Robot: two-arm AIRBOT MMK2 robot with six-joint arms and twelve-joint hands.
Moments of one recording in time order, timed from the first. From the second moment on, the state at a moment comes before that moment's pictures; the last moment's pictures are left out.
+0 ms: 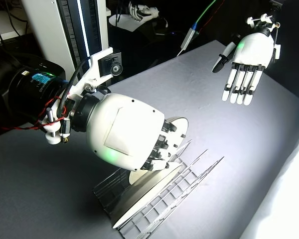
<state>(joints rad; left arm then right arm) 0.25 -0.81 1.36 1.75 -0.80 -0.03 -0.34 -0.83 1.03 -0.05 0.37 -0.27</state>
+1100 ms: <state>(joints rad) 0.25 -0.81 1.36 1.77 -0.81 -0.10 -0.33 -0.82 1.01 -0.29 0.47 -0.29</state>
